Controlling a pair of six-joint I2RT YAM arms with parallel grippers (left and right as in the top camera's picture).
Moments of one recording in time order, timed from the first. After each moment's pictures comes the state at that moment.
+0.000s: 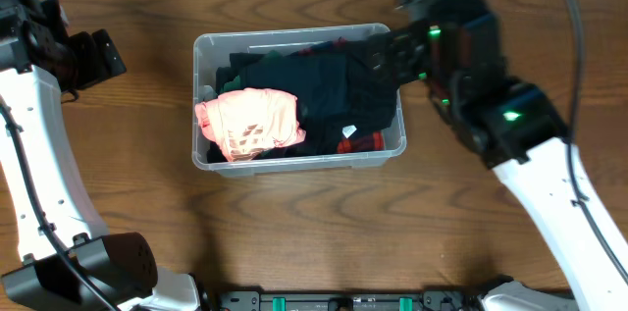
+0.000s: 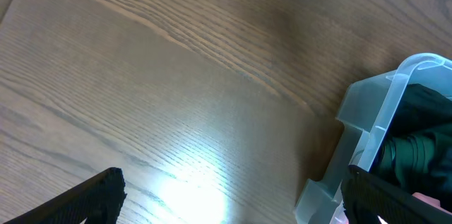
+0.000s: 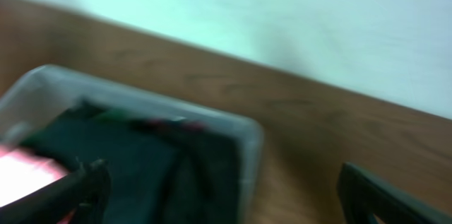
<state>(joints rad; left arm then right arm) 0.37 1.68 1.88 -1.31 -0.04 -0.09 0.44 1.38 1.50 -0.62 0.17 0.07</state>
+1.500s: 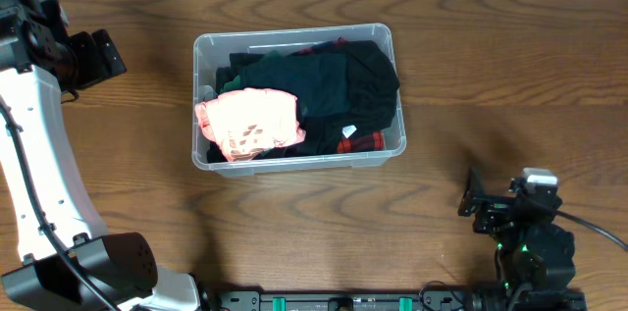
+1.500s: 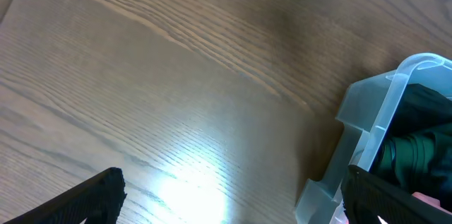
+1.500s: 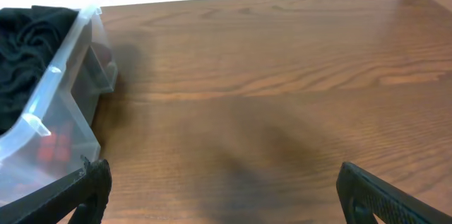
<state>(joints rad) 0.37 1.68 1.88 -1.31 -0.04 -0.09 0.06 0.11 0.32 -0.59 0.12 0.13</state>
